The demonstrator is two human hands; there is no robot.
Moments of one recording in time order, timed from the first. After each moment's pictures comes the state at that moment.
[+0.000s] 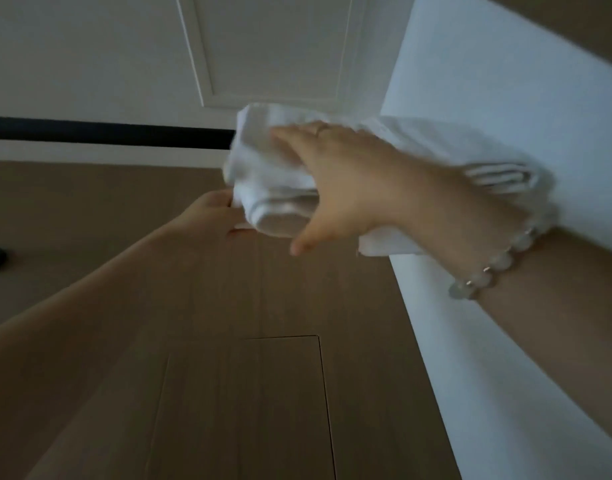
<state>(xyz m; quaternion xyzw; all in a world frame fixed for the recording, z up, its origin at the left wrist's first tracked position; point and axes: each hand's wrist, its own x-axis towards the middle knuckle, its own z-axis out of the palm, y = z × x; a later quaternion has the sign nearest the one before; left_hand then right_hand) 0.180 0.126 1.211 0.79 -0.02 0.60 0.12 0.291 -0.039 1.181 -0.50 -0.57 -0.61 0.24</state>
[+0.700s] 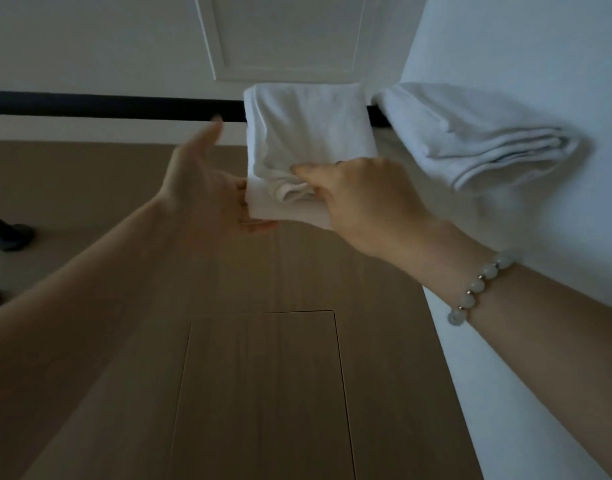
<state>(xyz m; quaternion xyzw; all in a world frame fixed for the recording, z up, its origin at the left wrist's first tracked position) 0.156 0.087 1.186 0.72 -0.05 0.54 0.43 0.320 0.026 1.169 -0.32 -0.52 -0.72 0.33</state>
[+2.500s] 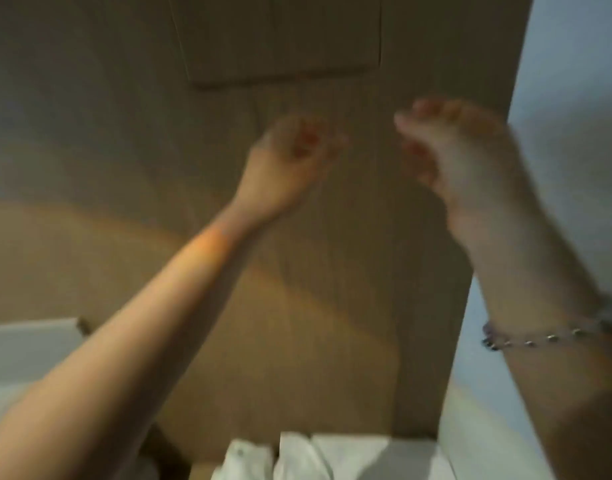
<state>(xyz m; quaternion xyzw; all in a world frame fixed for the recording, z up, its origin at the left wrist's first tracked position) 0.216 0.191 0.818 0.79 0.29 0.49 0.22 0.350 0.089 0.836 -0.49 -0.42 0.13 0.75</state>
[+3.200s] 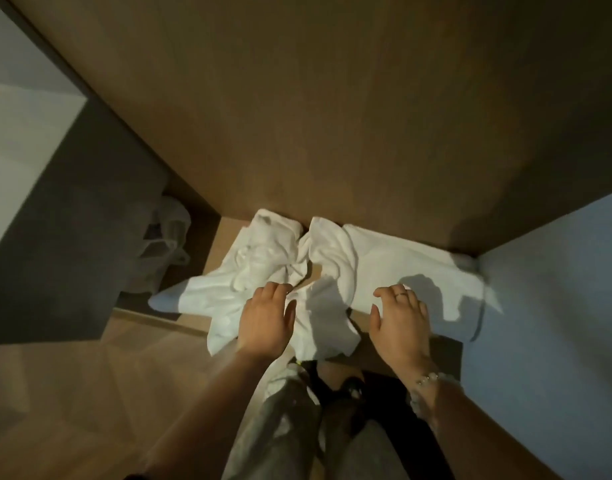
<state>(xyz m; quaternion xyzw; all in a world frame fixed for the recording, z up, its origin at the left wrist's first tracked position) 0.075 0.118 0.329 0.76 0.61 0.05 0.21 0.274 0.080 0.326 -0.78 -0.62 0.12 0.07</state>
